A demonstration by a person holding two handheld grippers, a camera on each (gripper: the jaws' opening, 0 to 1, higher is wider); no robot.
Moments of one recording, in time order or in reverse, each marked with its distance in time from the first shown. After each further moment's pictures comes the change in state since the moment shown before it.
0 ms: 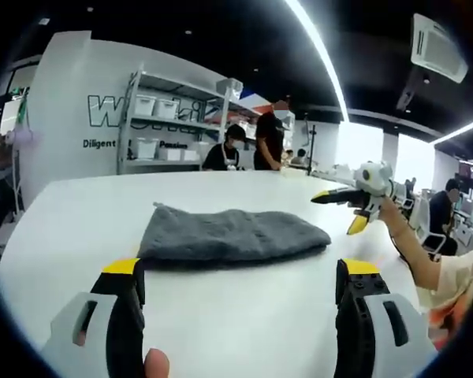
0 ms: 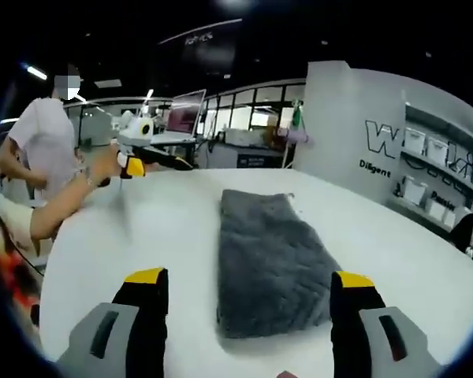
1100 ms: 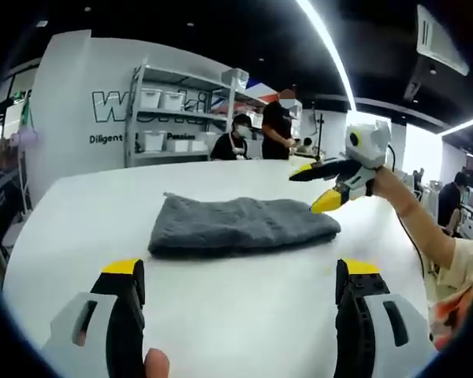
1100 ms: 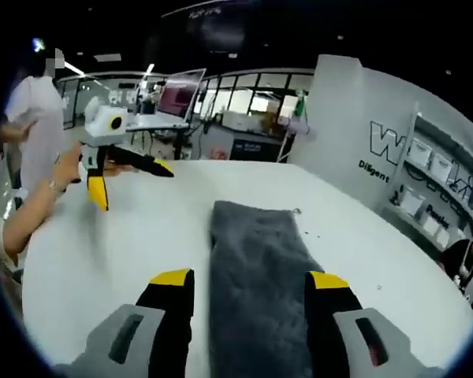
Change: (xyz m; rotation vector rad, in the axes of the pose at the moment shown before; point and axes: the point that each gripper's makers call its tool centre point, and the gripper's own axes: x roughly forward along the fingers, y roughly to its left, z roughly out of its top) left arm -0.004 0.019 -0.008 0.015 0.060 0.053; right arm 0.090 0.019 0.042 -0.116 0.162 -0.050
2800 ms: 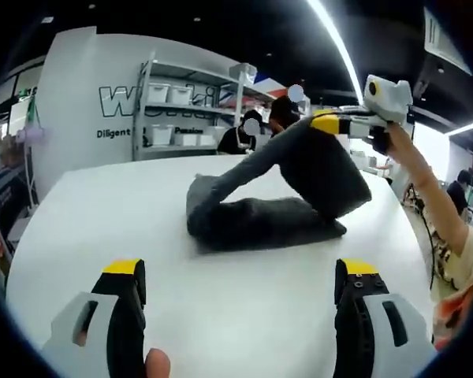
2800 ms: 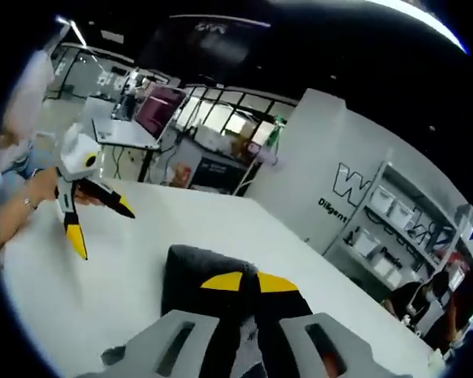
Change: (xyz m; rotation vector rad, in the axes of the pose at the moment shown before) left arm -0.003 0.010 -0.007 -0.013 0.030 0.044; right arm -0.057 -0.053 0.116 -0.150 -0.163 -0.265
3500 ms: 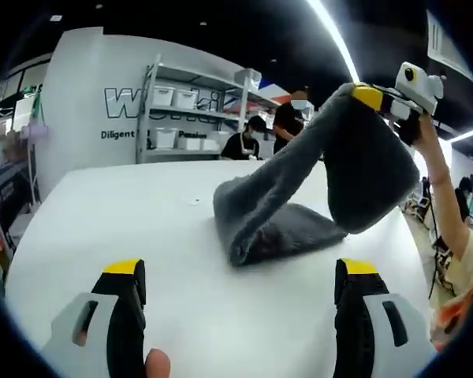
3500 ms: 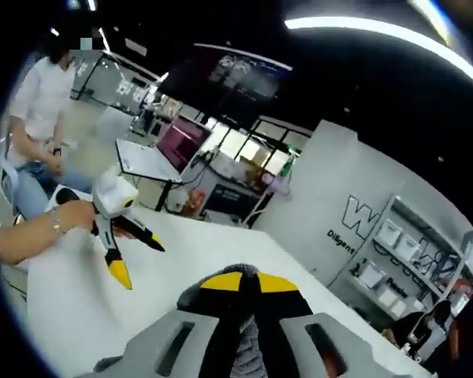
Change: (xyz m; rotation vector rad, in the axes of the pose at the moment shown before) left arm -0.007 -0.002 0.004 -0.024 -0.036 0.014; right arm -0.036 0.049 0.052 -0.053 -0.135 0.125
